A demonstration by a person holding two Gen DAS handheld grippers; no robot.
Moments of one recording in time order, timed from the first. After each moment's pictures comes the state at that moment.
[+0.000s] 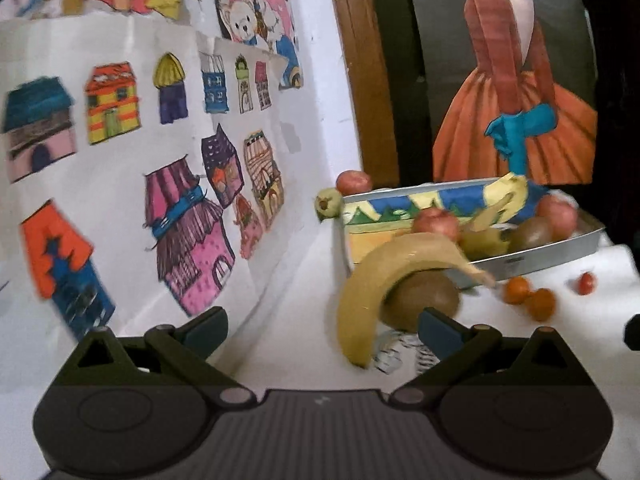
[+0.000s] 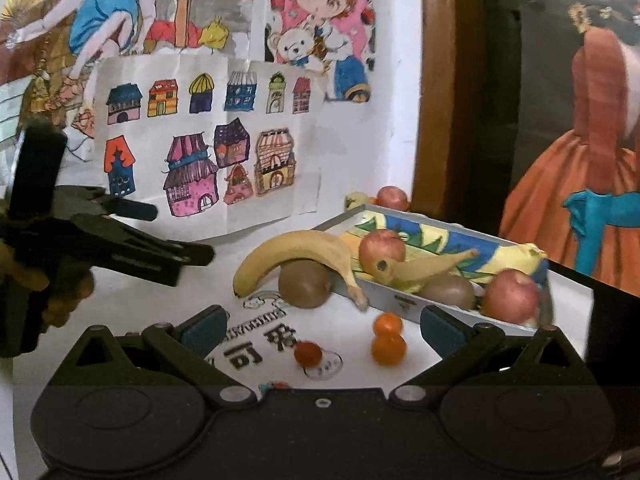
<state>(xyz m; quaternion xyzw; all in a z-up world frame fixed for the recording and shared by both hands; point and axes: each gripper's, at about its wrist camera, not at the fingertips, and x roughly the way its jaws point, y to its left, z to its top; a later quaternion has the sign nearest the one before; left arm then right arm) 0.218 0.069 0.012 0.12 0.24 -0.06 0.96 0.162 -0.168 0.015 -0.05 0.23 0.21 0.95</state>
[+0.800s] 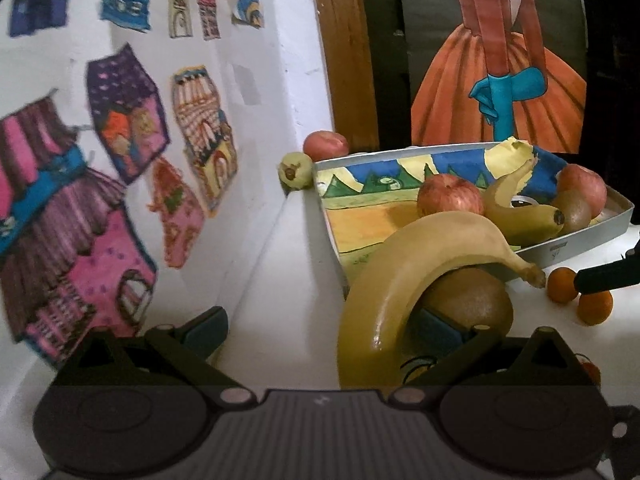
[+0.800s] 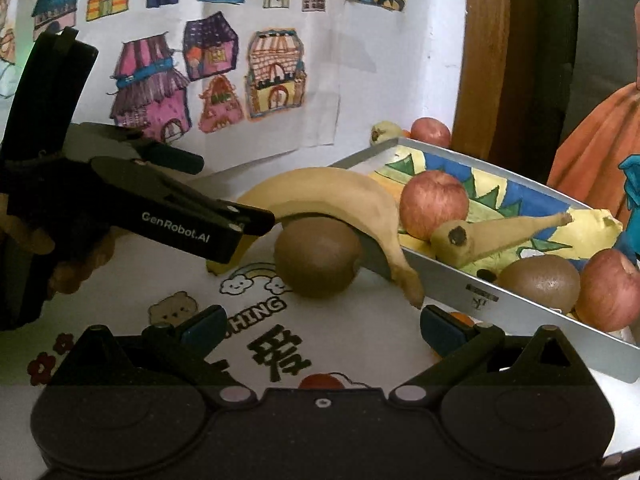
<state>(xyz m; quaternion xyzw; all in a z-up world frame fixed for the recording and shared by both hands) 0.315 0.068 -0.032 0.12 0.29 -0.13 0.94 0.262 -0.117 -0.051 -0.07 0.32 0.21 0.92</state>
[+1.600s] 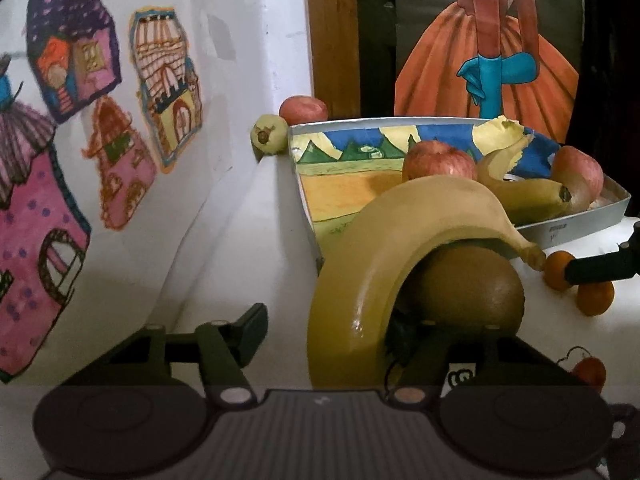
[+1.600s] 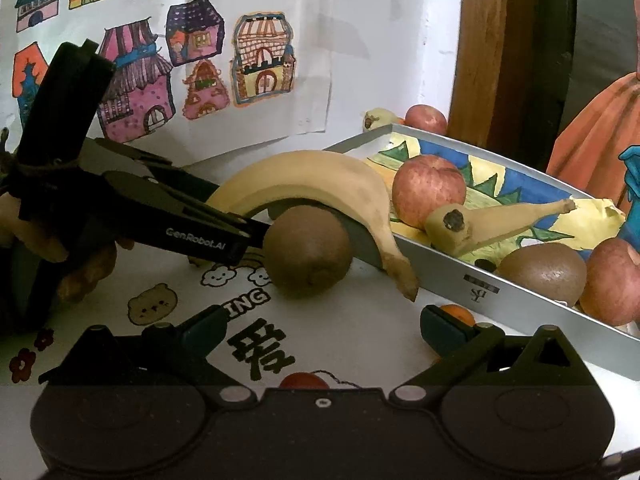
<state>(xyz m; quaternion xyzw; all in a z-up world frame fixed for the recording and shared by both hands) 0.333 0.063 -0.057 0.10 0.33 -0.16 0.93 0.272 -0.121 -0.063 -0.08 0.33 0.21 0.92</state>
